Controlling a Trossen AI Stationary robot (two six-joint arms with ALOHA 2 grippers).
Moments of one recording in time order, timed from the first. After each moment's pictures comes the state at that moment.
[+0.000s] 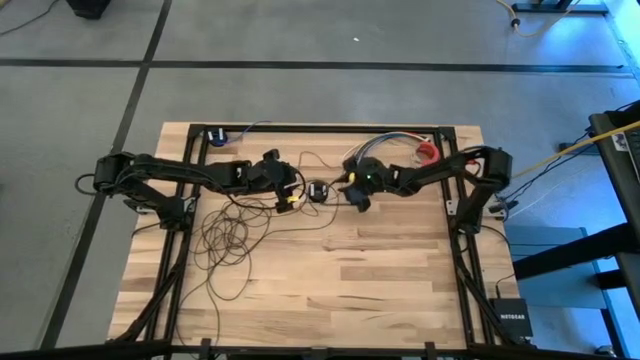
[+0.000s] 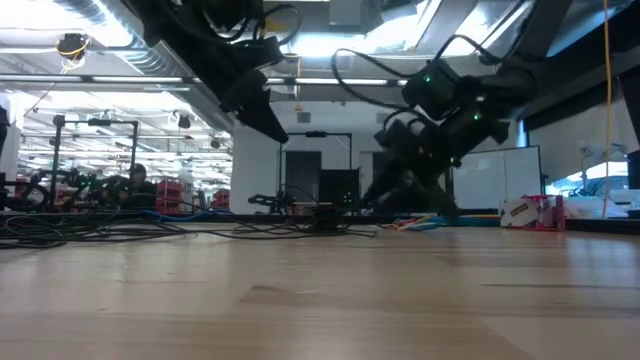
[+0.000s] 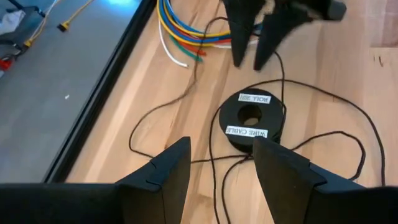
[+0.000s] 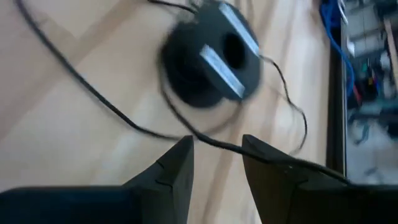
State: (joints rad) left arm 0.14 1.40 0.86 -0.16 -0.34 0.11; right arm -0.30 1.75 0.65 0.47 -0.05 -1.02
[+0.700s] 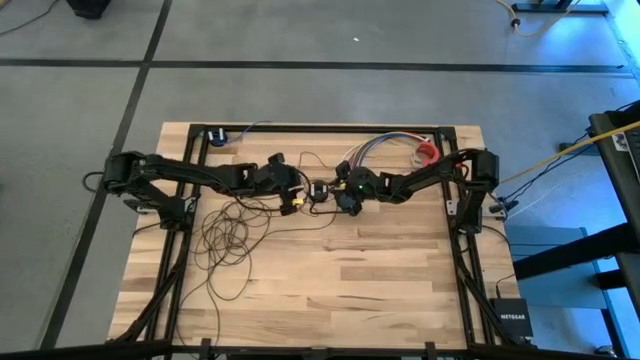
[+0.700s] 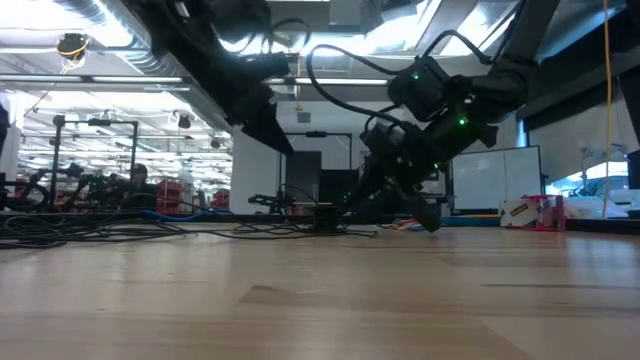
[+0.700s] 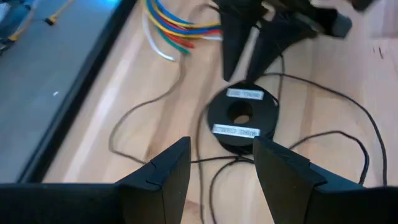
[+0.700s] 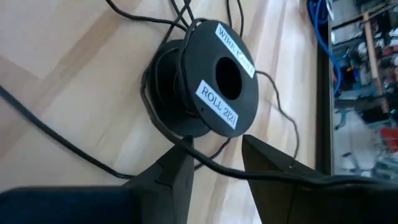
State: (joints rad) left arm 0.14 1.49 0.86 -0.10 -0.31 0.11; right arm -0.22 1.83 0.72 0.52 0.11 -0.96
